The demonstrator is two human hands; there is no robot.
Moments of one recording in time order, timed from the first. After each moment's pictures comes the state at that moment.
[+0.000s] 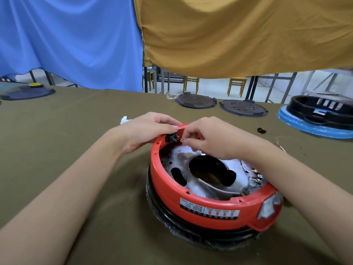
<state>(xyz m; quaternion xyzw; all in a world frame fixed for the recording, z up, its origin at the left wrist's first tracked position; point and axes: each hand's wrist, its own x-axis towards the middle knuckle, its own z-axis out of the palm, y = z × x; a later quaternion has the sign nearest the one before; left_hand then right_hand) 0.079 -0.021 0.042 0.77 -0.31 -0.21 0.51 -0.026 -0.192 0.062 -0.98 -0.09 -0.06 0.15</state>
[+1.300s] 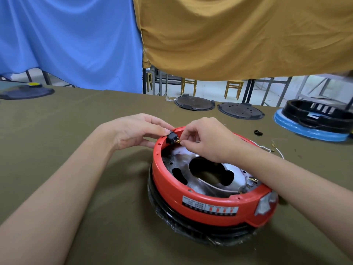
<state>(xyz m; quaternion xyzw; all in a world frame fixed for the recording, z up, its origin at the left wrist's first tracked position) 0.099 0.004 0.046 0.72 -0.31 -0.31 0.54 -0.024 -0.183 0.052 -0.97 -0.07 -0.15 0.18</state>
